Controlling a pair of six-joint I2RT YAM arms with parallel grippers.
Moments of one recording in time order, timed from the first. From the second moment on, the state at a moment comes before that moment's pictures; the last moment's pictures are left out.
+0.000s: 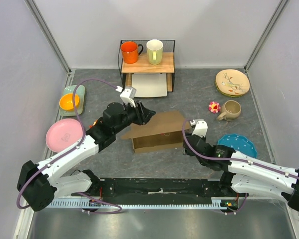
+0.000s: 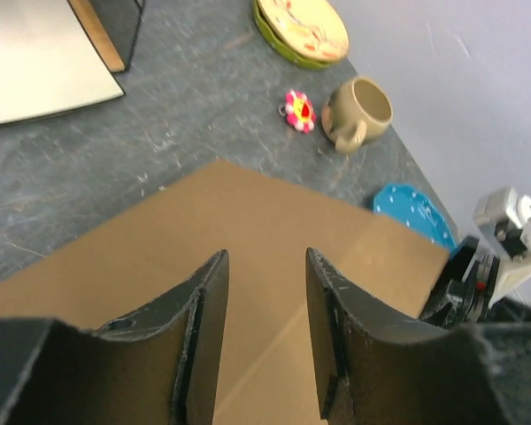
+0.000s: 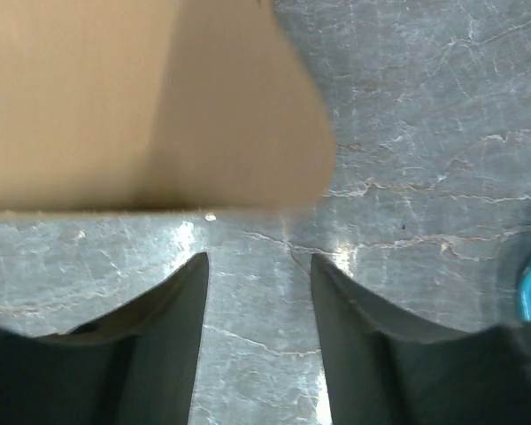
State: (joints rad) left arm -0.71 1.10 0.81 0.12 0.02 -0.51; right arm 1.03 0.91 0.58 -0.51 0.62 0.74
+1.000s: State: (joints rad) left arm -0.81 1.13 0.53 0.17 0.05 -0.52; right arm 1.03 1.00 0.94 -0.52 0.65 0.65
